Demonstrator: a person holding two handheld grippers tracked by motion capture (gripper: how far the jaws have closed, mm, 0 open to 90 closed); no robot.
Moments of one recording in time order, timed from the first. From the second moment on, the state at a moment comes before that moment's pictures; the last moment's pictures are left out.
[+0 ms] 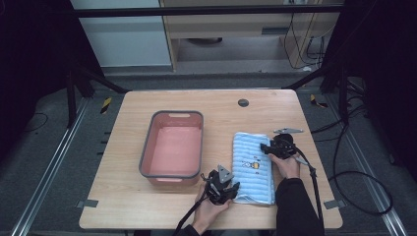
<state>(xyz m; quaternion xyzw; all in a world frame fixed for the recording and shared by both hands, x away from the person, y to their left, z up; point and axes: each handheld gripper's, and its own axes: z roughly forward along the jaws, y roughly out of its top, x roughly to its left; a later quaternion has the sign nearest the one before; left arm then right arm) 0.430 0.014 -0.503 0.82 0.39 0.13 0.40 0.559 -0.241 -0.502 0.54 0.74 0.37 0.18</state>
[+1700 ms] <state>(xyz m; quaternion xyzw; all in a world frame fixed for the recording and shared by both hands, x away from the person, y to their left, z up) 0.414 0.039 -0.425 0.80 0.36 0.15 0.46 0.526 -0.216 -0.412 0.48 0.72 0.44 0.24</state>
